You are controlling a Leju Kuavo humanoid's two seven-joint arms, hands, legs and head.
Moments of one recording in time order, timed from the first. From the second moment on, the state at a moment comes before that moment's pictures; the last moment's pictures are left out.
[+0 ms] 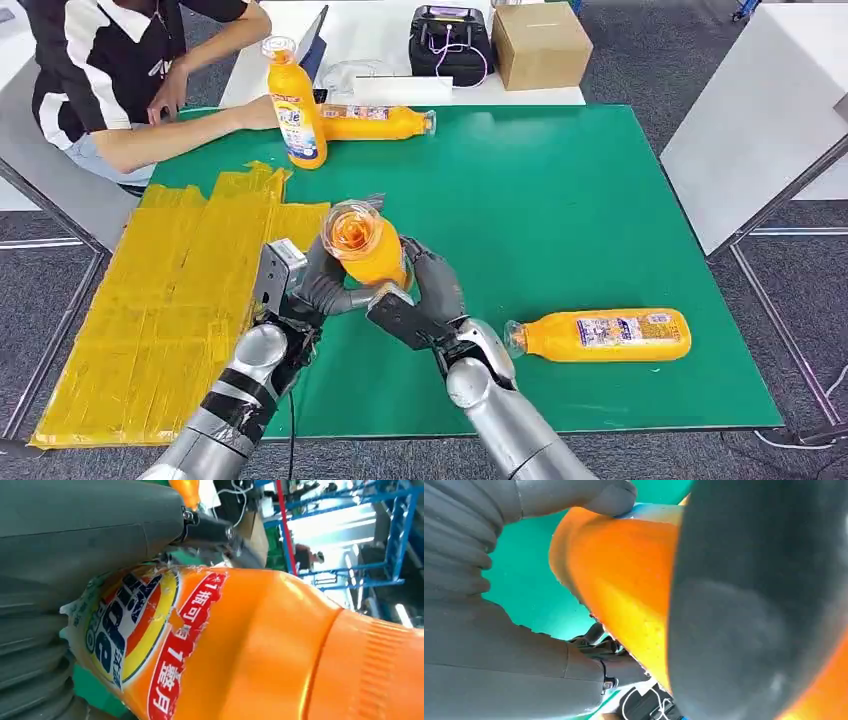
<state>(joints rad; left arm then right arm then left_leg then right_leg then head) -0.40 -0.15 -0.32 -1.13 0.00 -0.18 -0.40 -0.39 0.27 0.51 -0.96 0.54 -0.16 -0.29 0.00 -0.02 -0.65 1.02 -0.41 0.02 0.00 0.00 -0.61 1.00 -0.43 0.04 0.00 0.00</state>
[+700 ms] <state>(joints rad) -0.39 -0.17 -0.28 -1.14 0.03 -0.17 -0.40 -0.36 0.26 0.52 -1.00 0.54 -0.22 -0.31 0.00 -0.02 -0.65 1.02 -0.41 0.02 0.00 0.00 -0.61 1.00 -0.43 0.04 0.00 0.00</state>
